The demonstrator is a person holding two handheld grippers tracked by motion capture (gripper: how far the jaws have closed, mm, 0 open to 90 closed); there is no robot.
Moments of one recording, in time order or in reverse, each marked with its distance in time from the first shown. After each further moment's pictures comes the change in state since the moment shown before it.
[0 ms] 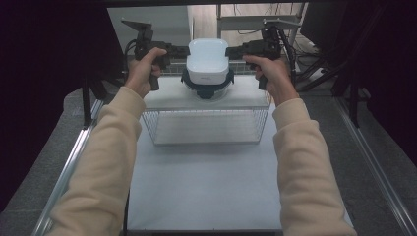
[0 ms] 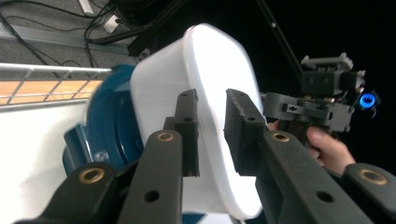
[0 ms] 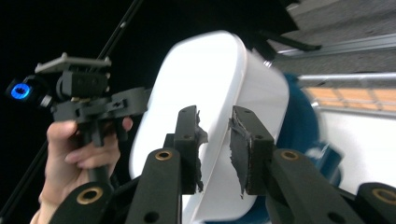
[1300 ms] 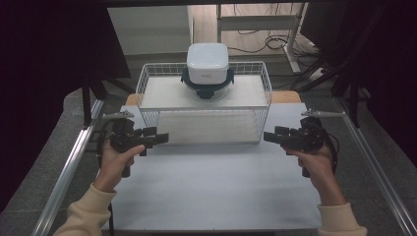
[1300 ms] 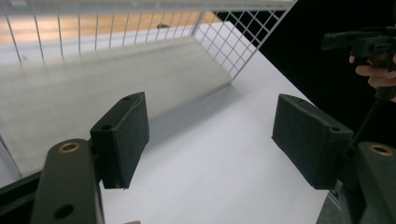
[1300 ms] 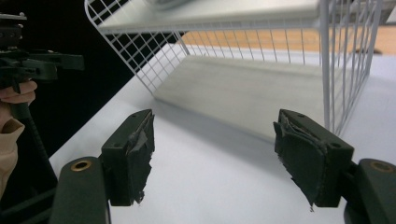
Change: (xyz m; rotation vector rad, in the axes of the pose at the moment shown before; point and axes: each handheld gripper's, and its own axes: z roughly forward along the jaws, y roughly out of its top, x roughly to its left) left arm 0.042 -0.211 -0.076 0.070 0.216 0.369; right arm -0.071 -0.204 -0.111 -0.017 -0.182 -0.332
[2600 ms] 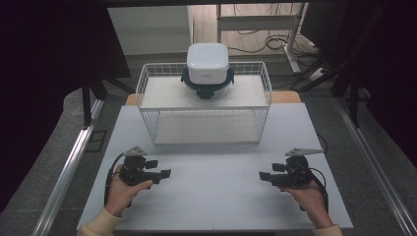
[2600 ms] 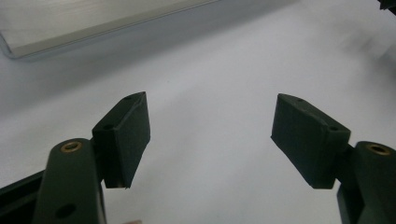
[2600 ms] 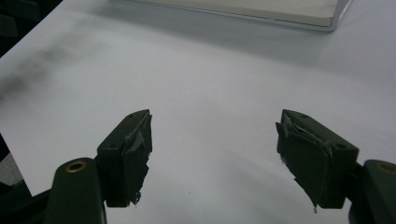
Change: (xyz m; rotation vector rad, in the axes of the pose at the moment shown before) left arm 0.011 -0.091 0.031 0.181 0.147 0.072; right arm -0.010 -0.101 0.025 0.214 -0.118 -0.037
